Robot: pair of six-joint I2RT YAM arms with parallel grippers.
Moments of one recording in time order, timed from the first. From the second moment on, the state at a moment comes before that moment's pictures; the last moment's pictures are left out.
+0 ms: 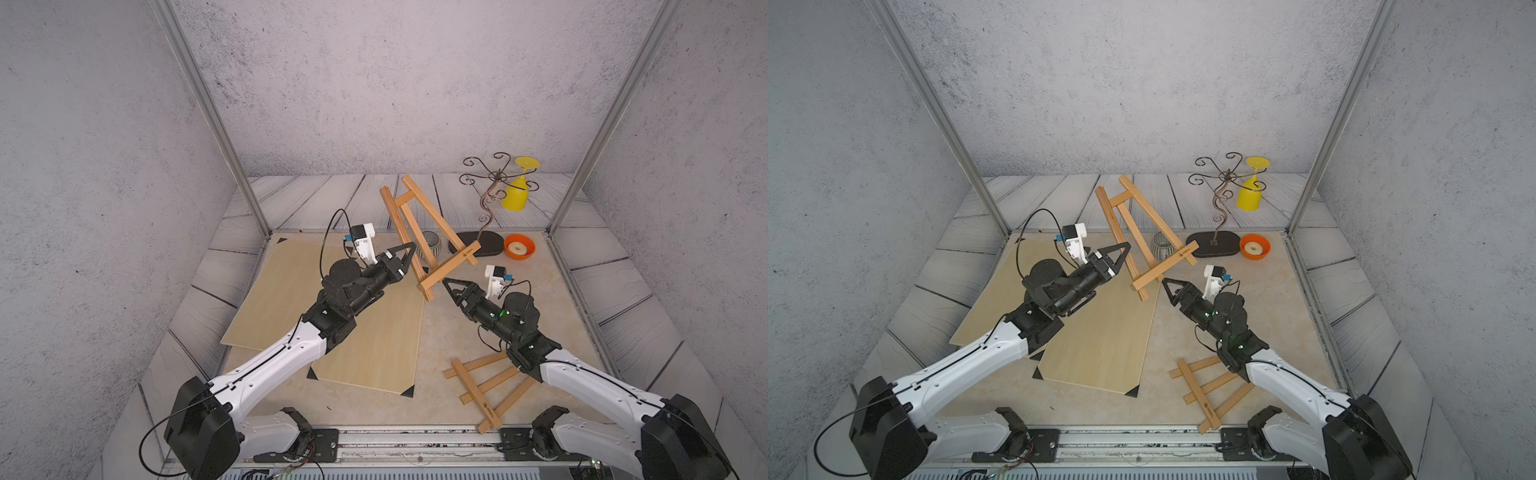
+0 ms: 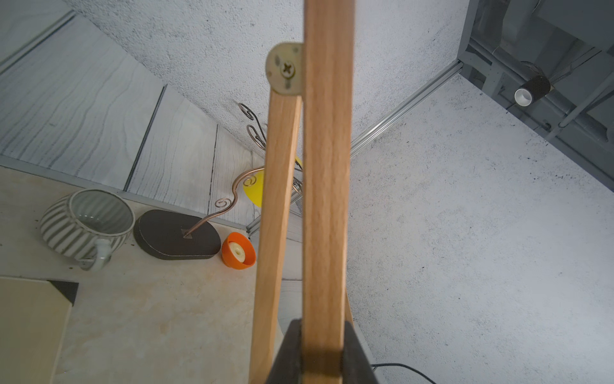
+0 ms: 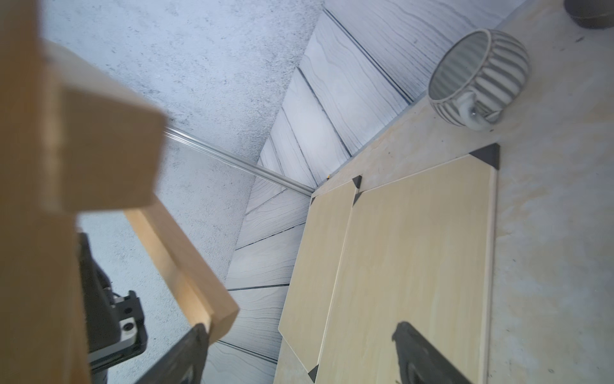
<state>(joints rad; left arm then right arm) -0.71 1.22 0.95 0.42 0.10 -0.99 0.54 1.09 0.51 0.47 -0.18 1.09</state>
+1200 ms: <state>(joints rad) -0.77 1.20 0.95 0.46 0.03 -1.10 0.56 1.08 0.51 0.63 -0.20 1.07</state>
